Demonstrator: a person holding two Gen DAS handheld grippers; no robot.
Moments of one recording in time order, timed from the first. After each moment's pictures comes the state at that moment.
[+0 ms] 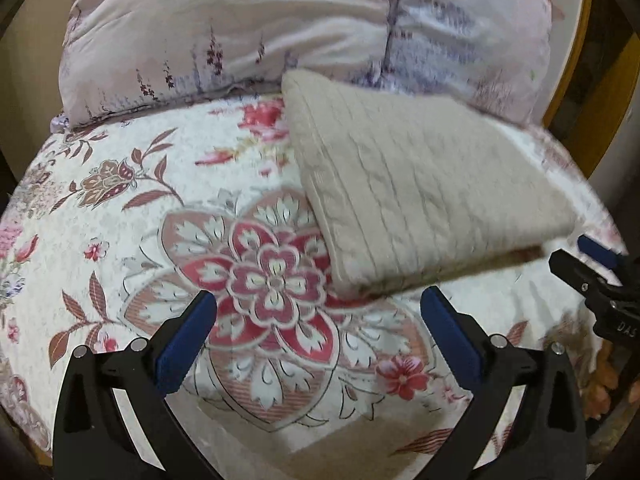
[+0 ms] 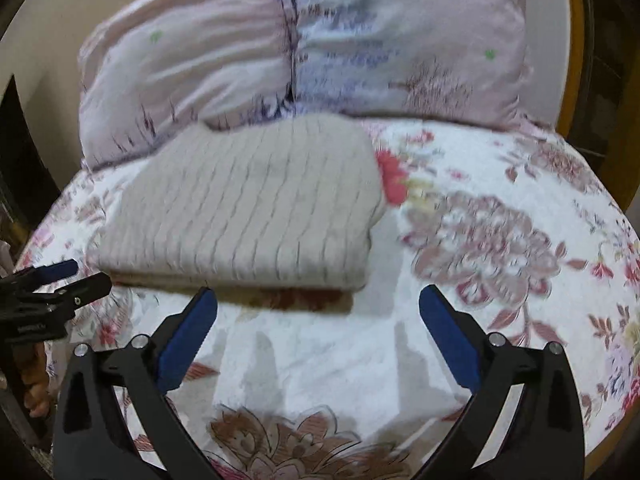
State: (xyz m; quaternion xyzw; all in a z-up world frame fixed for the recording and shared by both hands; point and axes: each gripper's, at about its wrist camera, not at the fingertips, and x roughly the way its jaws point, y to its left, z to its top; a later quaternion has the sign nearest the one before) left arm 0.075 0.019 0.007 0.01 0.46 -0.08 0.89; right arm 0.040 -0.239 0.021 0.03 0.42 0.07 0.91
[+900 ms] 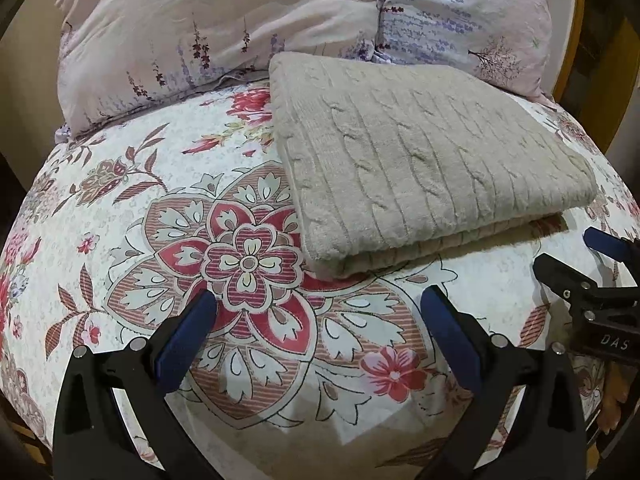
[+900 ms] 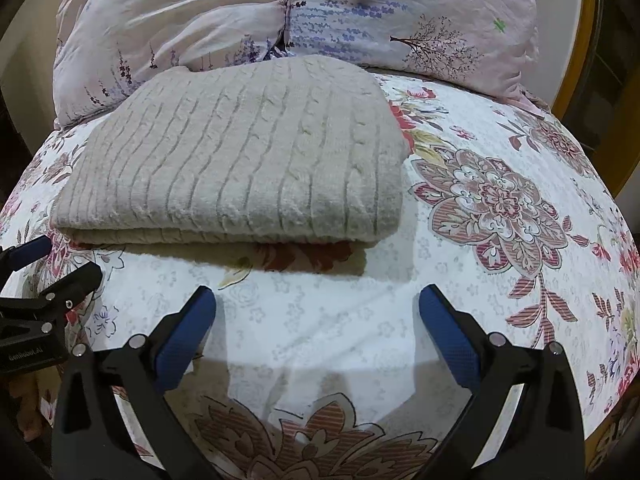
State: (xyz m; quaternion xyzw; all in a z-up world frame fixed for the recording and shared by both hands) left arm 0.072 0.000 -0.009 0.05 0.46 -0.06 0.88; right arm 0.046 -0.219 -0.005 -0.01 0.47 0.04 0.88
